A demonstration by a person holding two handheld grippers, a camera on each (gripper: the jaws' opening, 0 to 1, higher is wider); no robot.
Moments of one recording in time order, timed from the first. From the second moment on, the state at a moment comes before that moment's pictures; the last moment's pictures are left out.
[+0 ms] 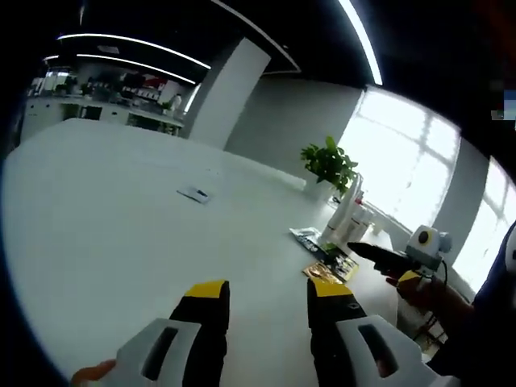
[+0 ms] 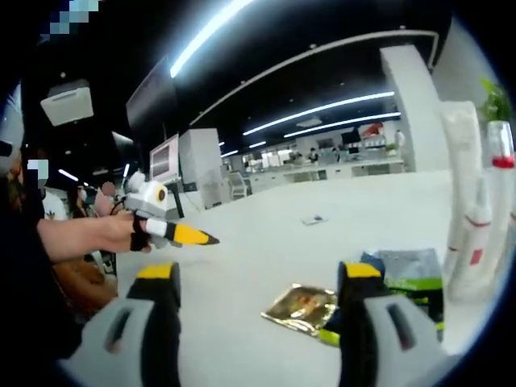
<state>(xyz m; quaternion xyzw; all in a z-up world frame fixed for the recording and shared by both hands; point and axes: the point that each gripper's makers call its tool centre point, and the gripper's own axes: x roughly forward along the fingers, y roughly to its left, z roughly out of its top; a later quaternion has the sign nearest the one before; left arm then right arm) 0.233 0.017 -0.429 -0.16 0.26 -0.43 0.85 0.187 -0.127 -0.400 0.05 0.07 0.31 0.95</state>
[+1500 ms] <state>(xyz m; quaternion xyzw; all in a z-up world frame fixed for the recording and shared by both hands) 0.256 0.078 -0.408 -0.02 0.04 -0.42 0.91 0.238 -0.088 -0.366 -0.06 0.10 0.33 0.94</state>
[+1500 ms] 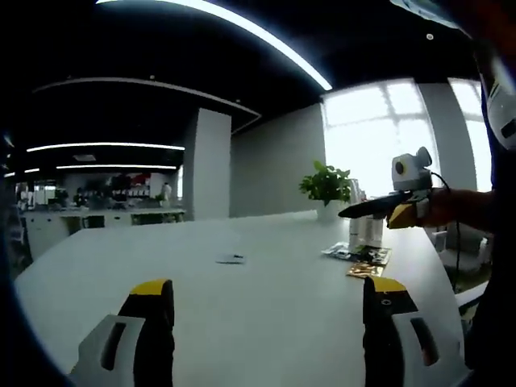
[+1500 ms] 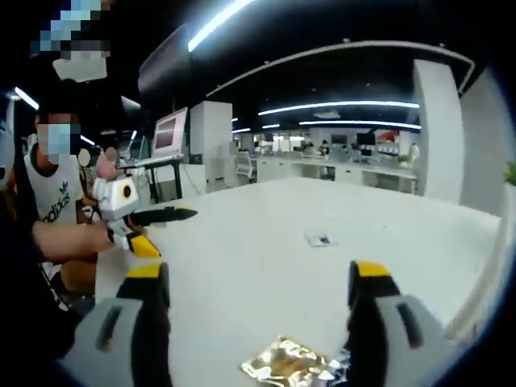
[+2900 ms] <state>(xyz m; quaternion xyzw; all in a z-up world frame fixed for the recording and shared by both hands) 0.276 0.095 -0.411 -0.02 0.07 -0.41 0.91 0.416 -0.104 -0.379 -0.20 0.16 0.33 0.91</state>
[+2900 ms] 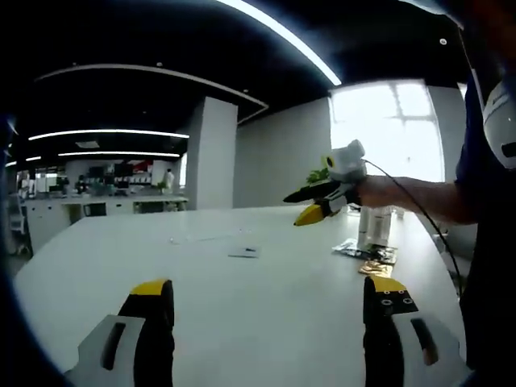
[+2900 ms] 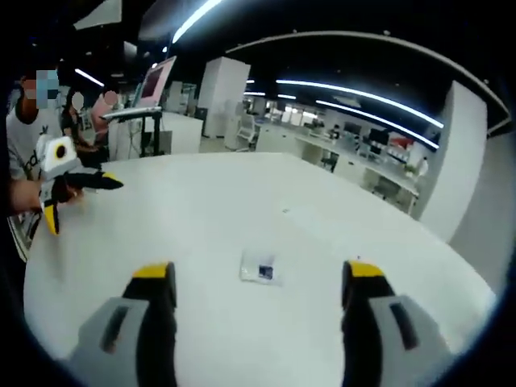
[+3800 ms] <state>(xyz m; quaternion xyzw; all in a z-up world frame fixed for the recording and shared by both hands) 0.281 0.109 -0.421 -0.03 0.08 -0.39 0.92 0.482 -0.092 -0.422 -0.25 0.22 0.33 0.88</state>
